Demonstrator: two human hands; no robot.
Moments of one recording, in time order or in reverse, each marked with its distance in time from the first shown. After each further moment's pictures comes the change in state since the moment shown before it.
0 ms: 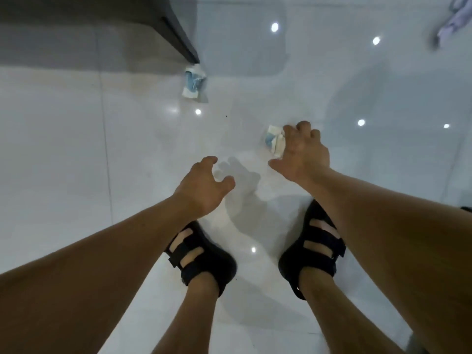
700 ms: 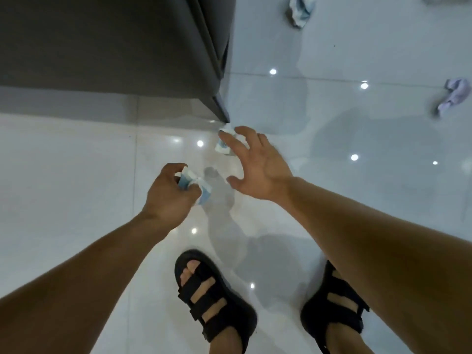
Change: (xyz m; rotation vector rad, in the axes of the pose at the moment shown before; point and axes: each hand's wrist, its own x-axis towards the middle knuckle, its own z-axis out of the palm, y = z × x) left_hand 0.020 -0.024 -0.116 -0.294 0.317 0.030; right_hand 0.038 -0.128 -0.059 0.091 0.209 -0.580
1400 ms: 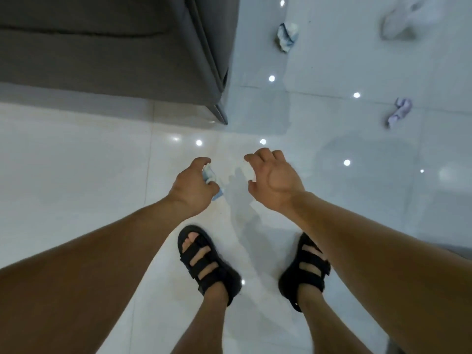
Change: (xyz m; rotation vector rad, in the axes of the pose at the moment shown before) left_hand -0.068 0.042 -0.011 0.145 -0.155 0.114; right_hand -0.085 -0.029 -0.073 -0.087 -0.147 0.139
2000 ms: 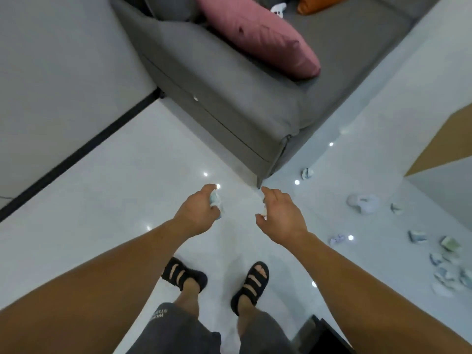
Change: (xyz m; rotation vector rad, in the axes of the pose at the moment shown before) left_hand -0.397 0.098 -0.154 -0.288 0.386 -0.092; right_hand -0.239 -0.176 -0.322 -0.206 -0.040 -0.347
